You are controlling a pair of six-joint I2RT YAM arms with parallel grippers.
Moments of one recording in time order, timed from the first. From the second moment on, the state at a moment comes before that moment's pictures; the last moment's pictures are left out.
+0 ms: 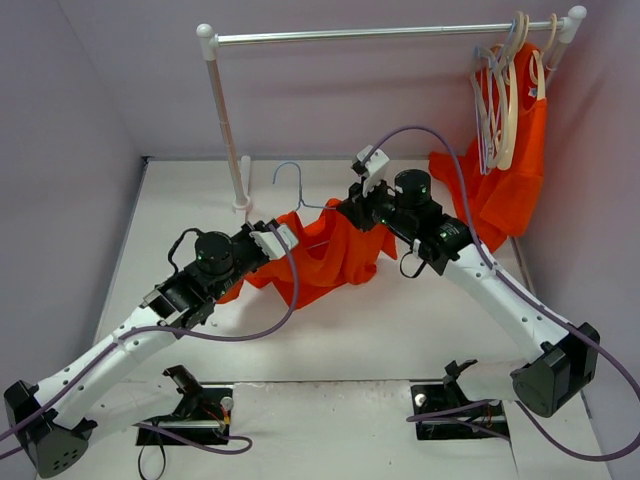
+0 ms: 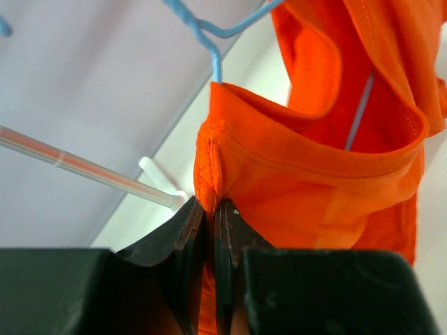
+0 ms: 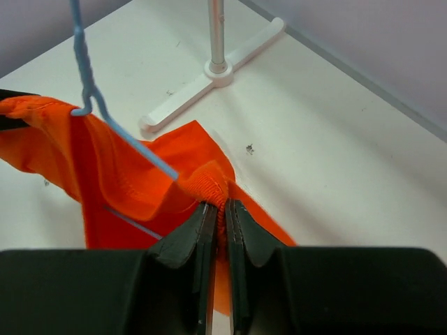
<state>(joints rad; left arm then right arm) -0.73 0.92 0.89 -0.17 -0.12 0.60 0.57 1.30 1.19 -0.19 -0.27 -0.05</state>
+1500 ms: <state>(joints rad) -0.73 0.82 0.74 0.02 0.11 0.61 0.25 1.29 1.27 -0.60 -0.63 -0.74</state>
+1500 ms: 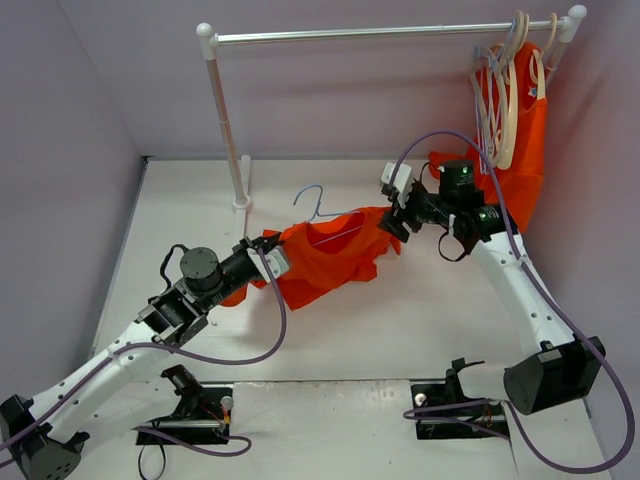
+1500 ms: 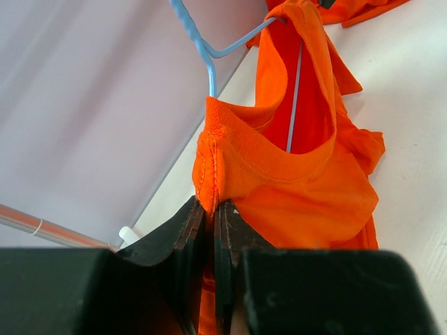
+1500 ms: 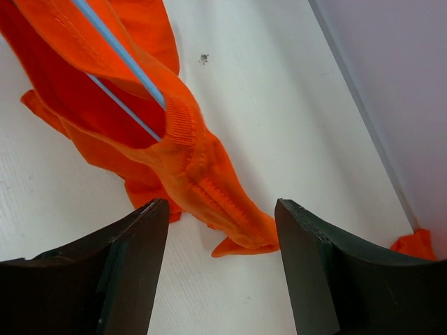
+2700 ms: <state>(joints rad) -0.73 0.81 0.78 -0.04 0.30 0.60 0.30 1.32 1.21 -0.50 -0.75 -0.78</state>
